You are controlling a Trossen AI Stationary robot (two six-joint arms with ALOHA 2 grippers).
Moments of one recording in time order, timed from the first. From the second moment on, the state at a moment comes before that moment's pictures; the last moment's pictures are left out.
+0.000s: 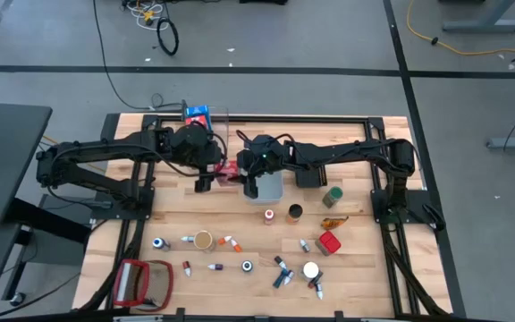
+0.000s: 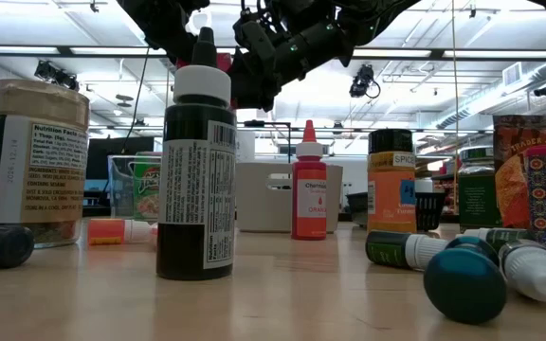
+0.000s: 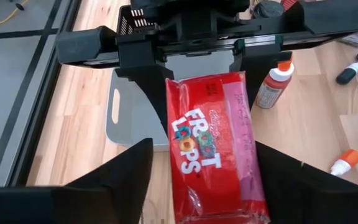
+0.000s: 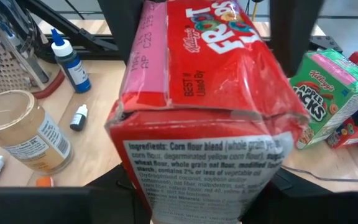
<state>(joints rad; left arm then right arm) 0.20 1.18 1.07 -0.63 0.02 0.22 -0.13 1.92 1.42 -0.02 -0.17 -0.09</state>
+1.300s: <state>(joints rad) 0.31 1.10 1.14 -0.90 -0.18 0.24 -0.12 1.91 1.42 -0.17 -0.04 0.05</state>
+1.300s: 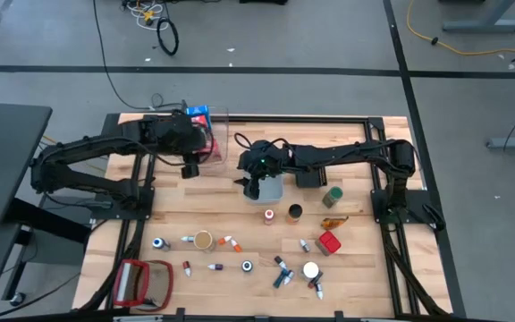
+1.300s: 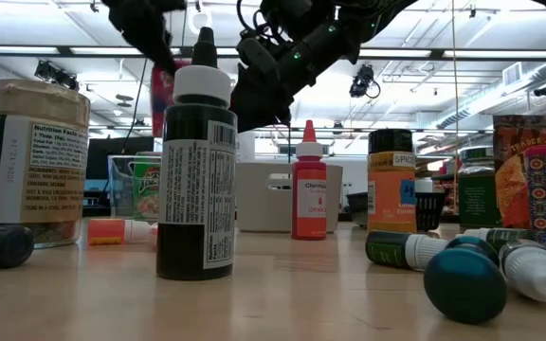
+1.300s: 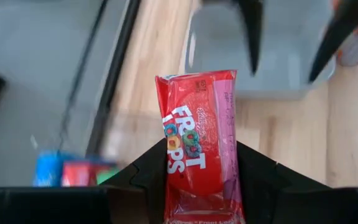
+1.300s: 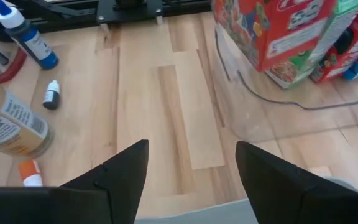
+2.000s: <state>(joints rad) 0.60 1.10 0.80 -0.67 -0.06 0.28 -0.12 1.91 1.42 -0.17 -0.04 0.04</state>
